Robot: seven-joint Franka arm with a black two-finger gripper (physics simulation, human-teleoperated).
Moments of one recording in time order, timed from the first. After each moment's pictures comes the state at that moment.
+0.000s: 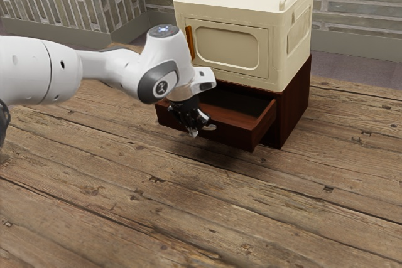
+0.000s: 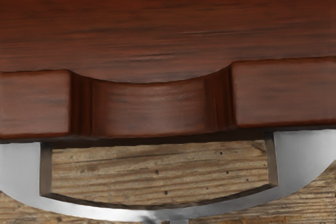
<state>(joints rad) -0.22 0.33 0.03 -1.77 0.04 2.29 -0.13</state>
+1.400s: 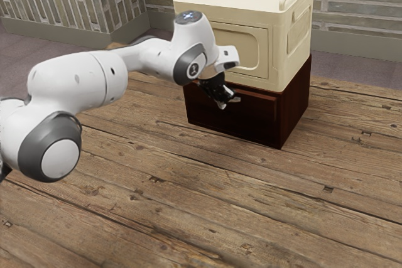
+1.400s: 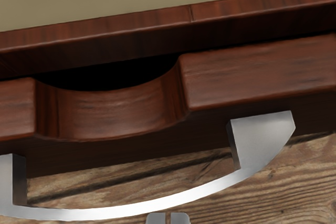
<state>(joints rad) -0.19 0.75 0.04 -1.14 -0.02 2.21 0.04</state>
